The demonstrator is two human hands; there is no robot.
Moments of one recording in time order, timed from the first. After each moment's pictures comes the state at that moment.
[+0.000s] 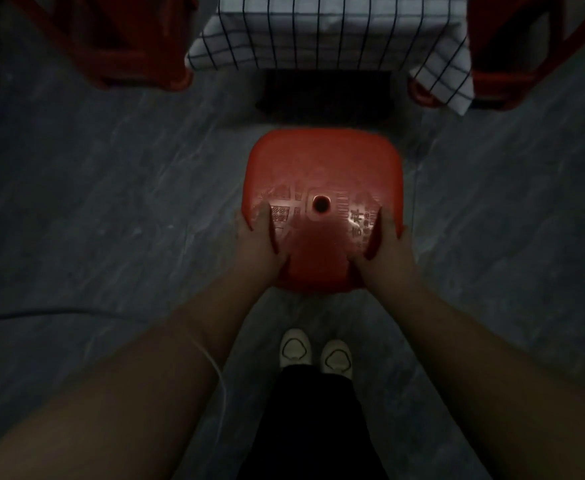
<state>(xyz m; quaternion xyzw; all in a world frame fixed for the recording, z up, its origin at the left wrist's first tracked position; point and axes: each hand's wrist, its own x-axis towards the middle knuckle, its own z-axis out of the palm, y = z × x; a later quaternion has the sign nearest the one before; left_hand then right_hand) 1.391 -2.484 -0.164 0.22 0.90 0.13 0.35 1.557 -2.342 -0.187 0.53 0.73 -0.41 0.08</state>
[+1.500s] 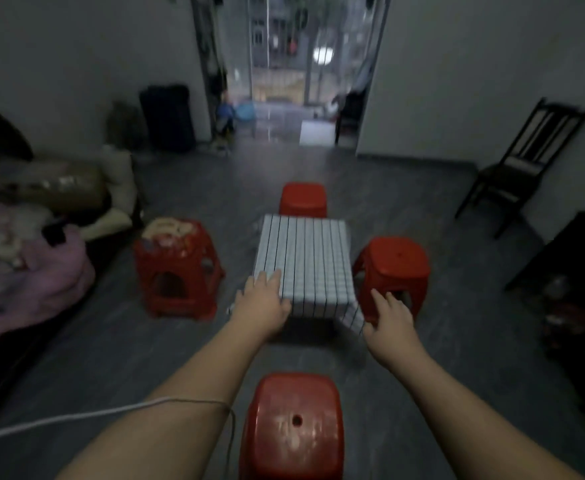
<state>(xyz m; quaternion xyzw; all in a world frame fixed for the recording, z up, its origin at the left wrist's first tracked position) 1.366 -2.468 0.302 0.40 0.90 0.12 0.13 1.571 -2.321 0.282 0.46 0.86 -0.22 -0.05</state>
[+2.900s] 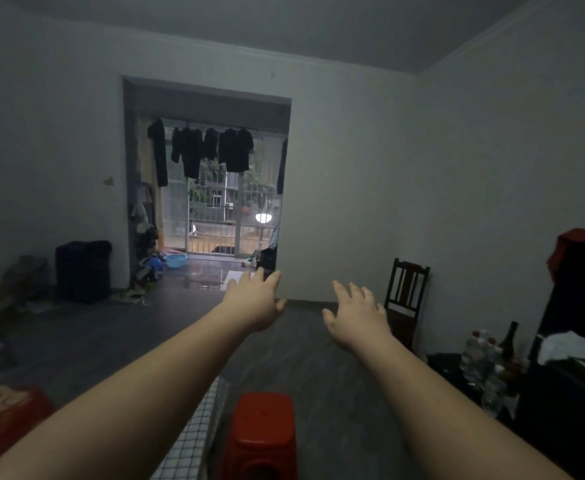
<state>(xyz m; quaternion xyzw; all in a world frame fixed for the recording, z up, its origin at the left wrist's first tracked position) 1.665 -2.053 0.628 0.52 0.84 0.11 -0.11 1.852 -1.965 0.631 0.45 0.88 -0.01 -0.14</state>
